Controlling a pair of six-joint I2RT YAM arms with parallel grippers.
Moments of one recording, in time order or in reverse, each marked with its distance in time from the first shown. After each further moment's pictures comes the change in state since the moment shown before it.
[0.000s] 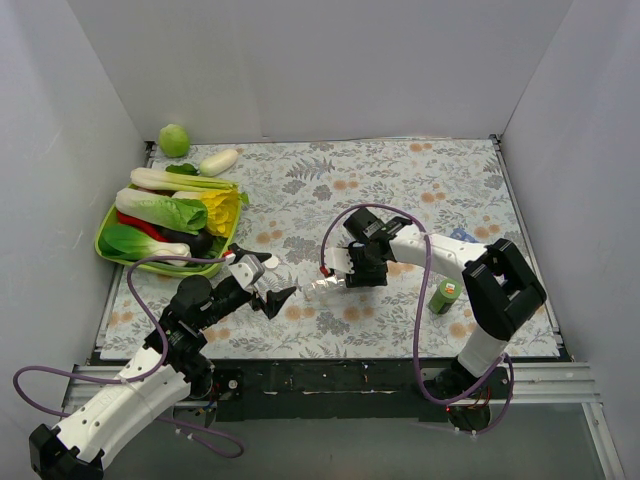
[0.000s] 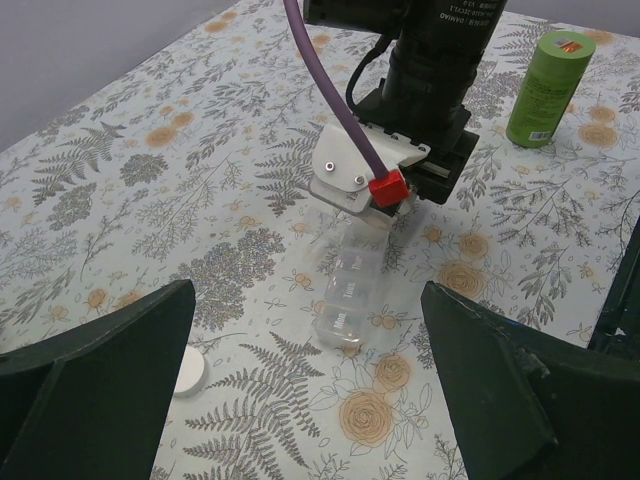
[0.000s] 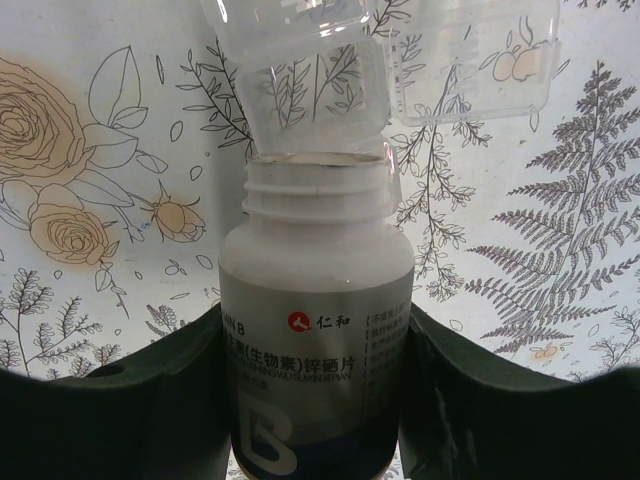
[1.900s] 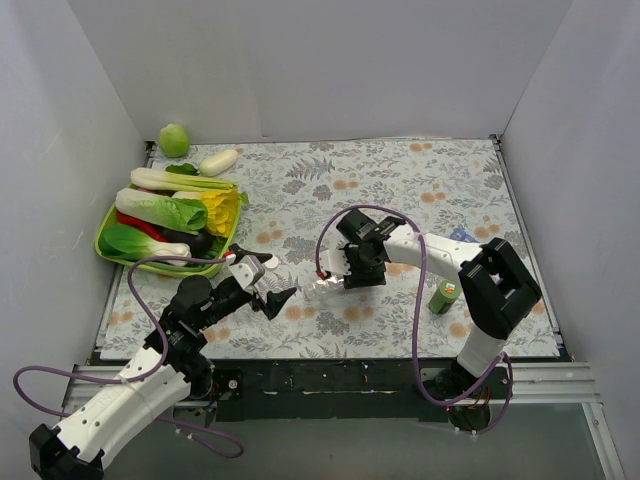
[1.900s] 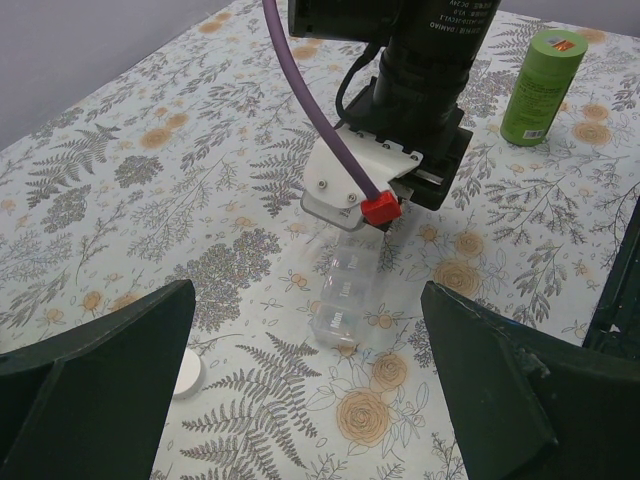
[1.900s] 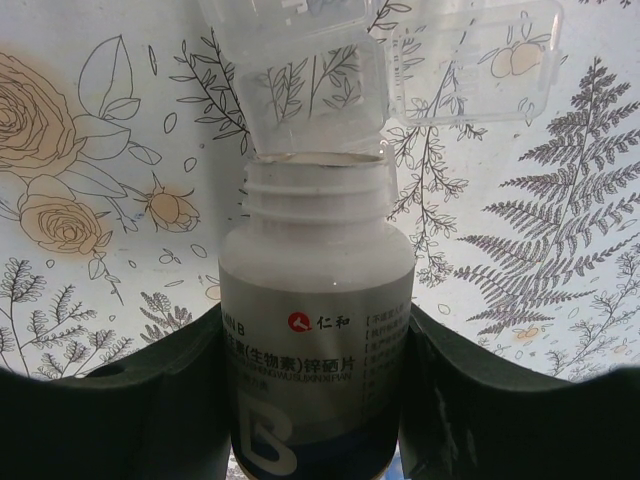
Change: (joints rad) left arm 0.000 0.000 -0.001 0.000 0.019 0.001; right arm 0.040 0.024 0.040 -0.045 0.085 0.005
